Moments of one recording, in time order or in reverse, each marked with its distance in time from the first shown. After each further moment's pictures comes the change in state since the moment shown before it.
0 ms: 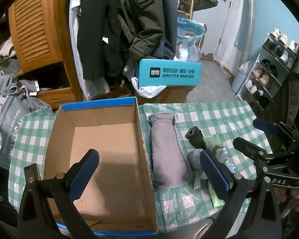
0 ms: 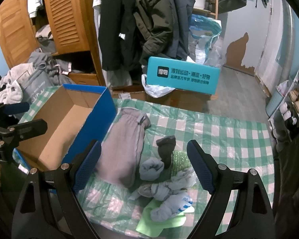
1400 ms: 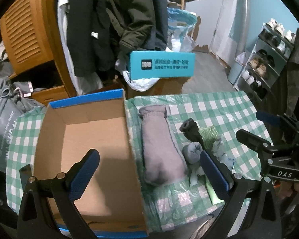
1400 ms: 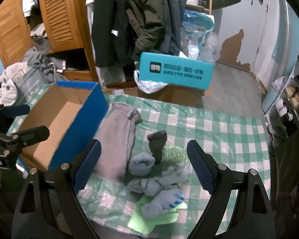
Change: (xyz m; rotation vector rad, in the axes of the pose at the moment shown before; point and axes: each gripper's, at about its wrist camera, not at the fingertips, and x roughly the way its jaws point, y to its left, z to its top) left arm 0.015 -0.027 -0.006 0.042 0.063 -0.012; right arm 0.001 -0.019 -0.006 0.013 0.037 -0.035
